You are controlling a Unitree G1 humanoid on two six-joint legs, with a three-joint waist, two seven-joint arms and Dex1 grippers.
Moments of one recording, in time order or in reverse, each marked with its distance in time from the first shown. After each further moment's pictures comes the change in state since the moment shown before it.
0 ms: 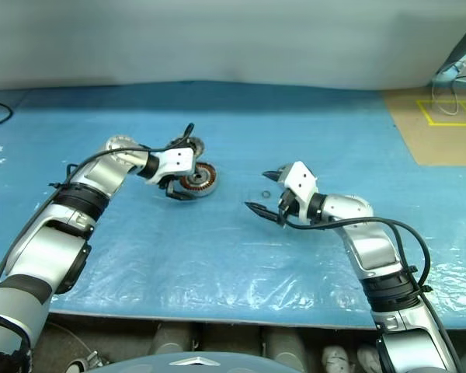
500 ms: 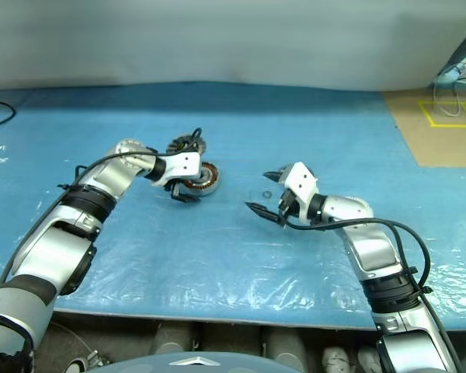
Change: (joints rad) left arm 0.005 -0.031 -0.031 0.001 0.049 -0.008 0.054; right arm 0.006 0.000 0.000 -0.001 0.000 0.000 -0.009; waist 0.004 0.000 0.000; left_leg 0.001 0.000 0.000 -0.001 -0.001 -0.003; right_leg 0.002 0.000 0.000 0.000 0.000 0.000
